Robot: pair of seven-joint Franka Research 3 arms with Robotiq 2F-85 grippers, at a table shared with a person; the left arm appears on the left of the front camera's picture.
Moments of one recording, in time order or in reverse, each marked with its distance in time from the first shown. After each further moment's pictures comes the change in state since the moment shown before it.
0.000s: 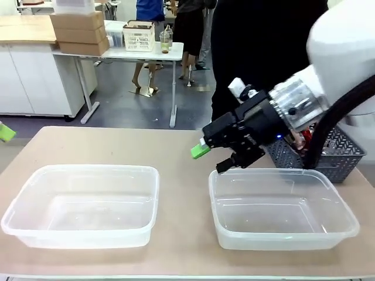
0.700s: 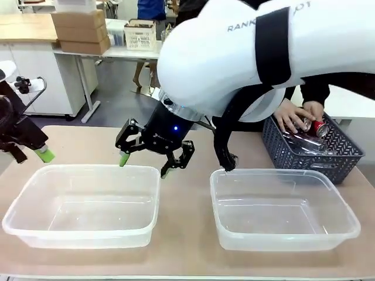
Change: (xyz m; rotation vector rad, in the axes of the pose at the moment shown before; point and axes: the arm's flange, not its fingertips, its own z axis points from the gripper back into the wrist) left arm 0.038 0.022 -0.070 0.053 0.151 0.081; right arm 0.052 0.101 -0.101 -0.306 0.004 -0.171
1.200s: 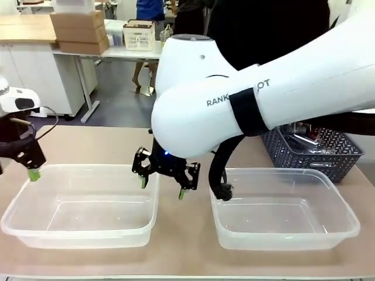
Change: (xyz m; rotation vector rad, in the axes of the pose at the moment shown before) left arm 0.012 0.035 -0.052 0.370 0.238 0.240; right arm 0.012 -0.023 -0.073 -0.356 -0.048 -0.379
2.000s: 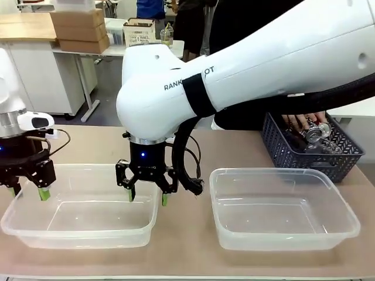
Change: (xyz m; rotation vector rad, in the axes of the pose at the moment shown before) left arm 0.018 -0.008 -0.047 -0.147 0.114 -0.016; right arm 0.006 0.050 -0.020 -0.130 0.133 0.093
